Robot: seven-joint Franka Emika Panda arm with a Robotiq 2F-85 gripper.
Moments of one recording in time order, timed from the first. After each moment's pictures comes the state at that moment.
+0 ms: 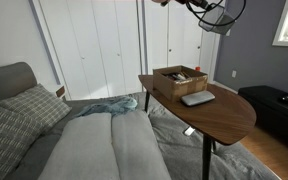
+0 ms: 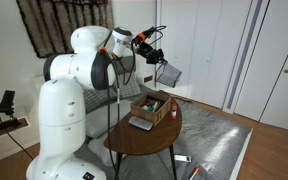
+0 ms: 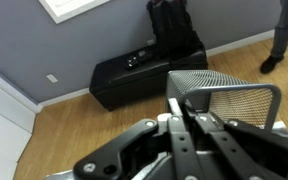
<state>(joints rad) 0.26 0.25 0.18 -1.32 -1.17 1.15 -0.92</state>
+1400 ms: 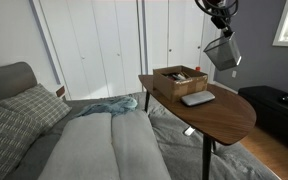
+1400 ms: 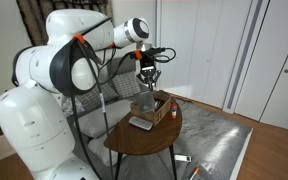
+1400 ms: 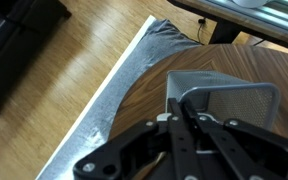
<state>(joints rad) 0.08 -0.05 0.07 -1.63 -0.35 1.24 -0.31</state>
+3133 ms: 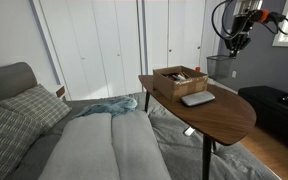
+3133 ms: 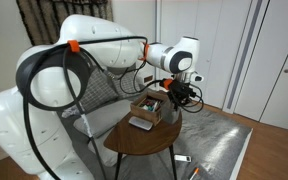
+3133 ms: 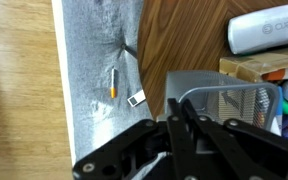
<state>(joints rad) -0.13 -0.12 -0.18 -1.96 0.06 1.87 -0.20</state>
